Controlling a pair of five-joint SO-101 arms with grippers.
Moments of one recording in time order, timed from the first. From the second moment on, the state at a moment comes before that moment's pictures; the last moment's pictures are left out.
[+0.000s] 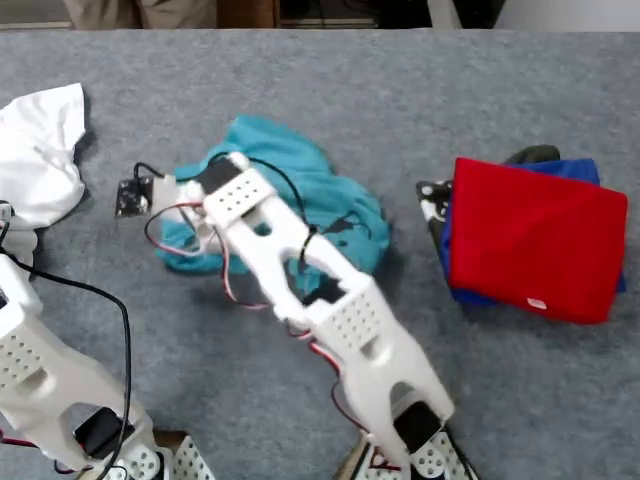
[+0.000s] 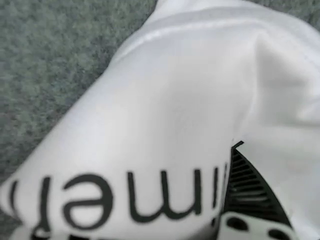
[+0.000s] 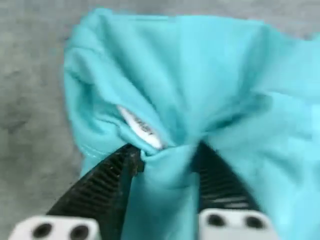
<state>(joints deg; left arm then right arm) -46.8 27.1 -3.4 51.5 36.1 -42.4 52.9 -41.9 76.1 42.1</state>
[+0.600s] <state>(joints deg) -46.8 27.1 -3.4 51.5 36.1 -28.8 54.3 -78.6 101.3 36.4</state>
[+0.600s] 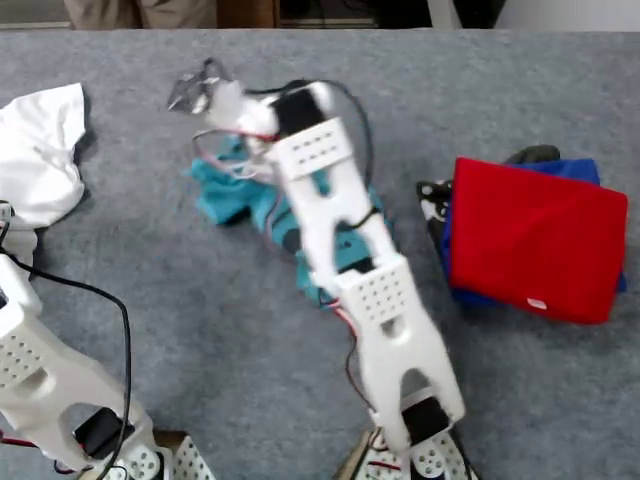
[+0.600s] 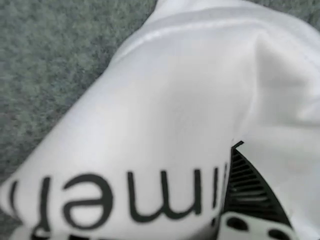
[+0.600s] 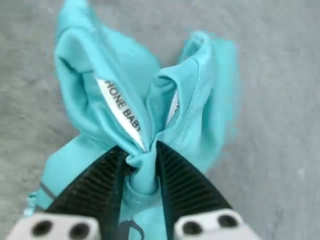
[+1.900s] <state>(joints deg) -46.8 27.1 -3.4 51.5 36.1 -31.8 20.3 -51.5 75.6 9.3</state>
